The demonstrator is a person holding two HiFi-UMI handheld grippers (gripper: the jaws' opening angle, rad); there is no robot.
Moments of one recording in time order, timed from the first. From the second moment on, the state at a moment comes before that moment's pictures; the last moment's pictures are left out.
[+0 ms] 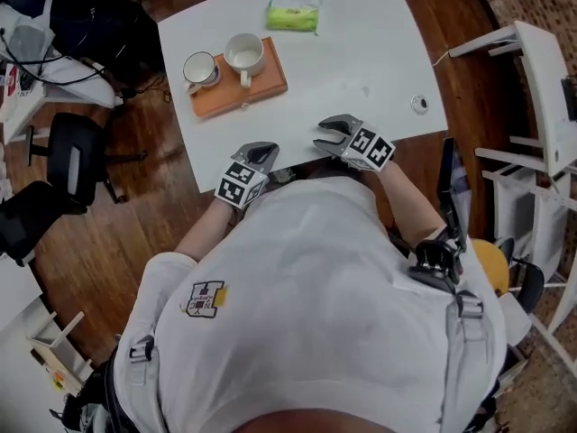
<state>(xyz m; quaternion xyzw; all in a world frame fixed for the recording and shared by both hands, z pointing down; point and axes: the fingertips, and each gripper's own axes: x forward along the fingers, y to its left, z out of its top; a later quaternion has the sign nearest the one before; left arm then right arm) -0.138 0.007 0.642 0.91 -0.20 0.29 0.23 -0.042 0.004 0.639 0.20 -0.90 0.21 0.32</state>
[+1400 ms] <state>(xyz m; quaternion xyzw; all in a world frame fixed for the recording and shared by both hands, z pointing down) -0.128 0.045 0.681 0.85 -0.29 0.34 0.29 -0.023 0.019 0.673 0.22 -0.88 0.16 0.39</state>
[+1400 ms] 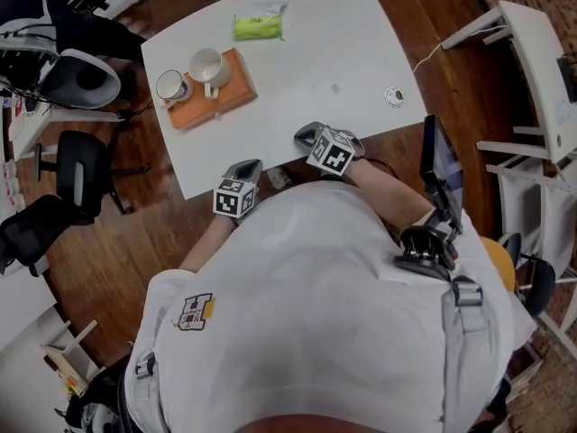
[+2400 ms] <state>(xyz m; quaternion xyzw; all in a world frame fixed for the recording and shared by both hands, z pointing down) -0.129 0.041 0.682 0.84 -0.30 0.33 0.29 -0.024 0.013 0.674 0.22 -0.88 0.15 0.39</state>
